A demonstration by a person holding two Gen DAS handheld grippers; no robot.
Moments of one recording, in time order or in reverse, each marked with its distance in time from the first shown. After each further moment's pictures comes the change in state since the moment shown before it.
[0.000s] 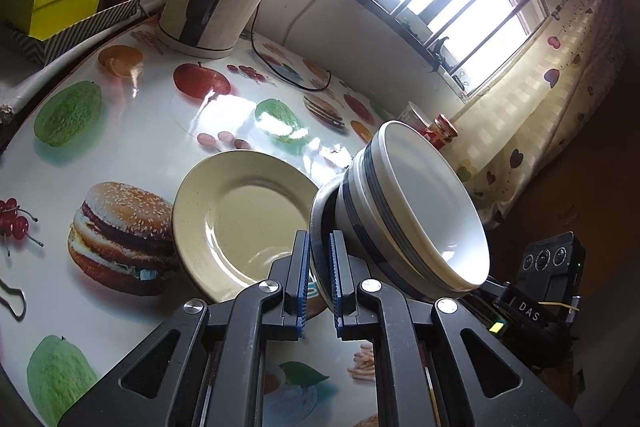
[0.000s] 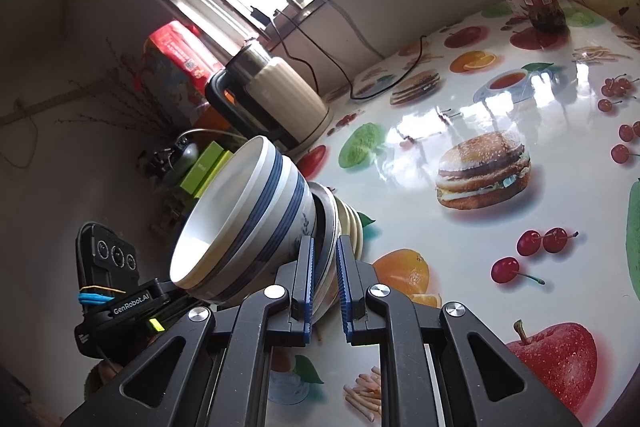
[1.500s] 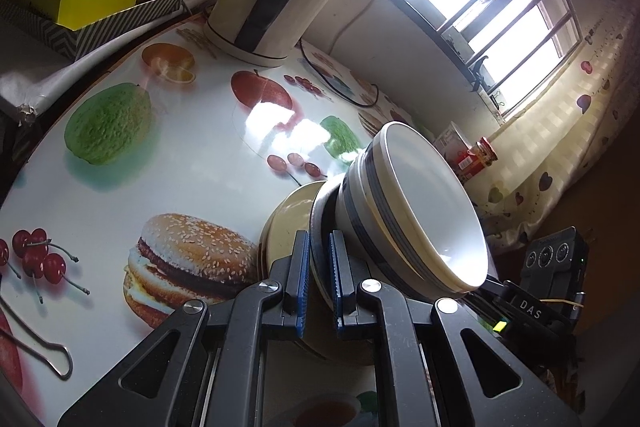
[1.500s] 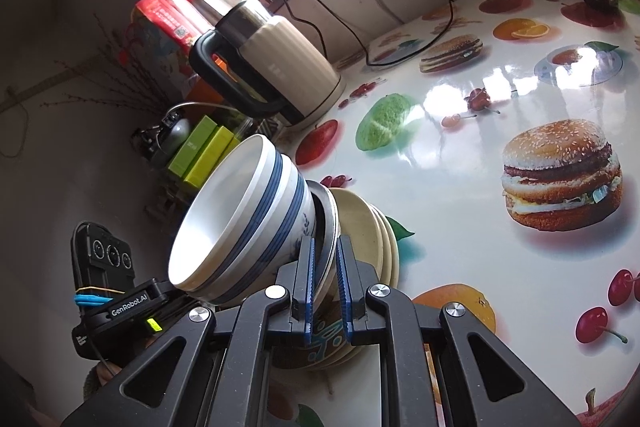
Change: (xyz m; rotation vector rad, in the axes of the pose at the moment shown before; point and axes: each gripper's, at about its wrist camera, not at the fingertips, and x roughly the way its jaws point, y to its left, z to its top) left arm 0.007 0.056 0.019 -0.061 -0.020 0.073; right arm 0.084 0.008 0.015 -0.010 0.107 0.016
